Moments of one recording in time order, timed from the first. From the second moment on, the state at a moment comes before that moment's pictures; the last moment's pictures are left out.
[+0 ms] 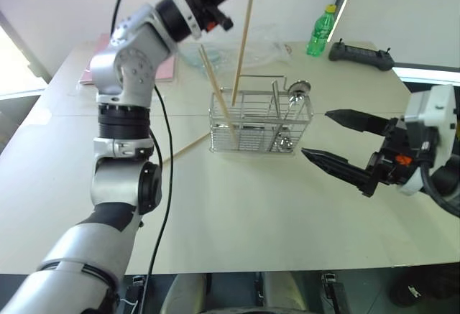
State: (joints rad) left arm -1.21 0.24 0.18 0.34 -0.56 0.53 -0.78; right arm -0.05 -1.07 -0.57 -0.79 1.28 0.79 0.43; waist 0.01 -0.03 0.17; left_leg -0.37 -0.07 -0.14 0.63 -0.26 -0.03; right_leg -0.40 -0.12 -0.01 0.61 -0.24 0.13
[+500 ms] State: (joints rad) left arm -1.14 0.26 0.18 0.27 -0.61 0.62 -0.74; right arm -0.06 -1.07 -0.57 -0.78 1.28 0.79 0.43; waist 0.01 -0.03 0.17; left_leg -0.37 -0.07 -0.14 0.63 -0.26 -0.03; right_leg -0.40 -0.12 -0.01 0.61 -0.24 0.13
